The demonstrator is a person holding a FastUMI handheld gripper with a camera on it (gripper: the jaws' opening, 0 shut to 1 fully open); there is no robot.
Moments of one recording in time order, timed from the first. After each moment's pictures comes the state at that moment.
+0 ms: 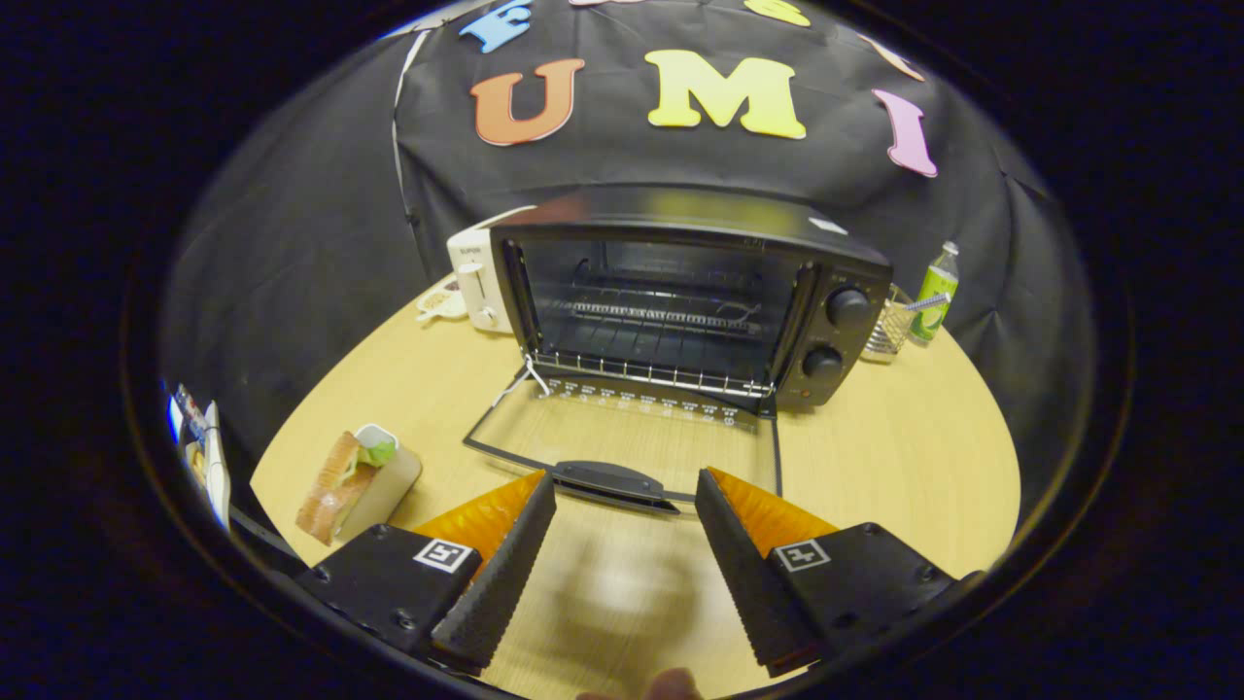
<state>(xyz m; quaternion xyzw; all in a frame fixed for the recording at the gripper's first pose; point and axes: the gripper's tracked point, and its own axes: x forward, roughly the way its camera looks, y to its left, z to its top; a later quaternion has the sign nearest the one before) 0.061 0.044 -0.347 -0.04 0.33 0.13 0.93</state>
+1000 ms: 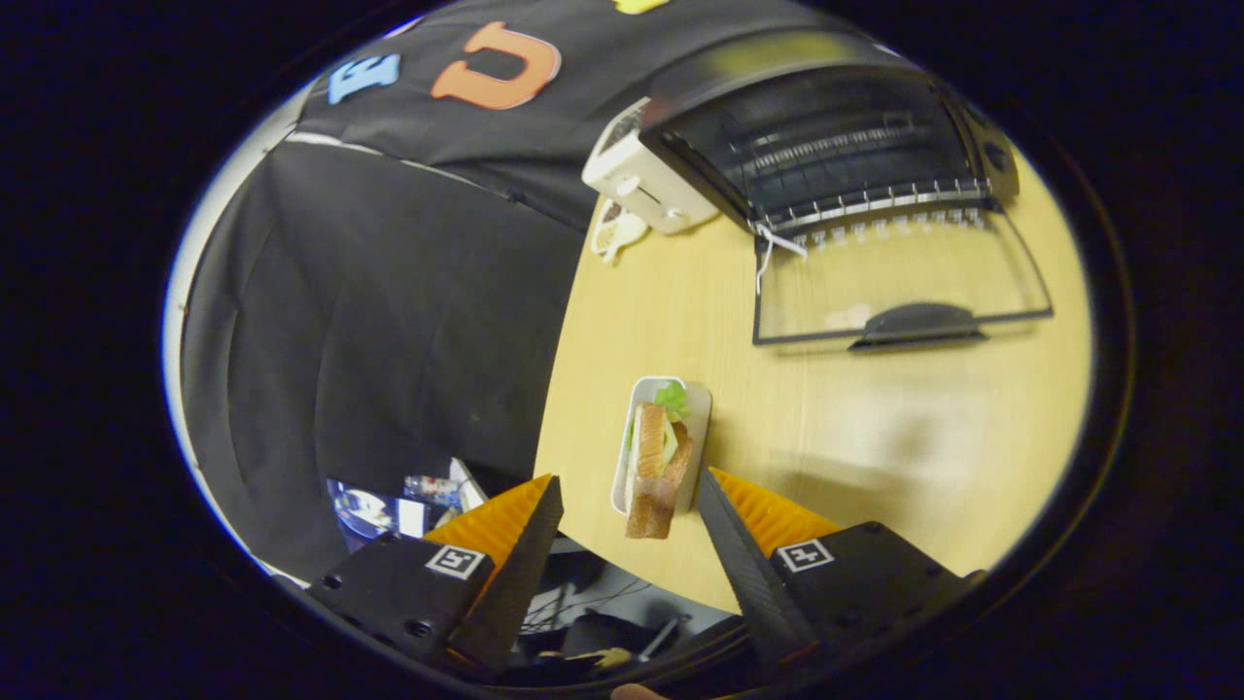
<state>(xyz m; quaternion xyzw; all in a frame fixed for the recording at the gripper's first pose) -0.017 0.224 -0.350 0.29 0.57 0.30 0.71</state>
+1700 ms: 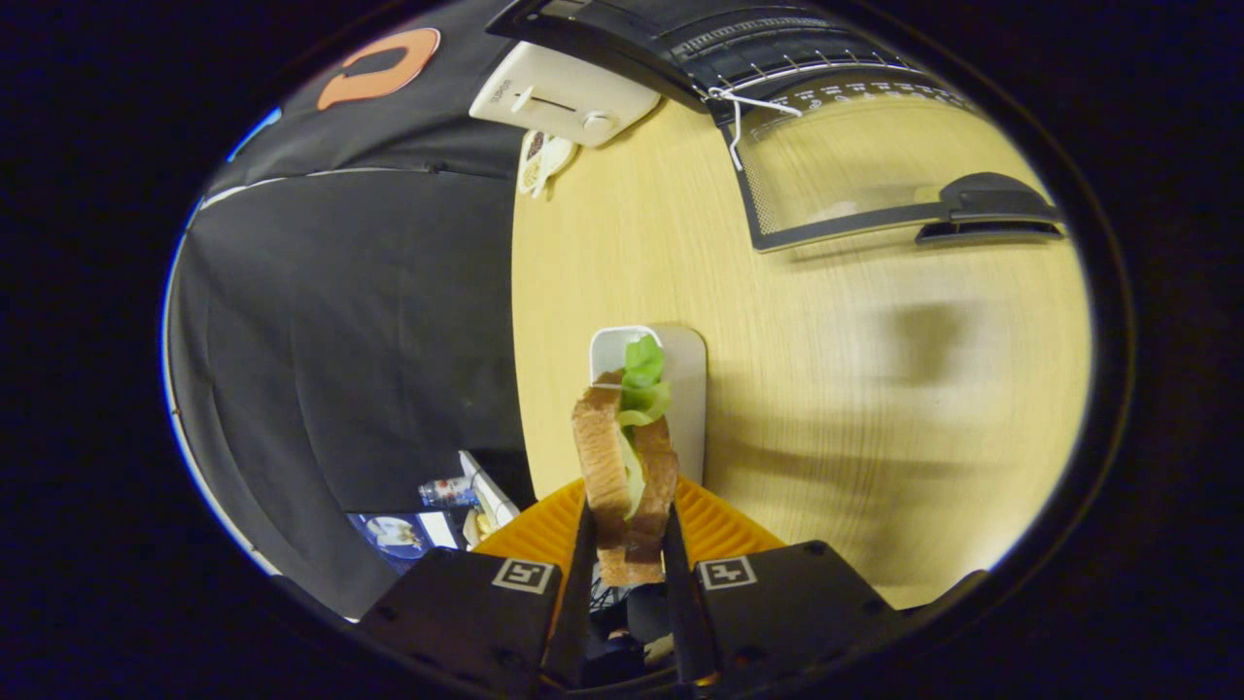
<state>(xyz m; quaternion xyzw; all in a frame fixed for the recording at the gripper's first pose) -0.027 0.261 -0.396 0.29 0.66 0.26 0.64</state>
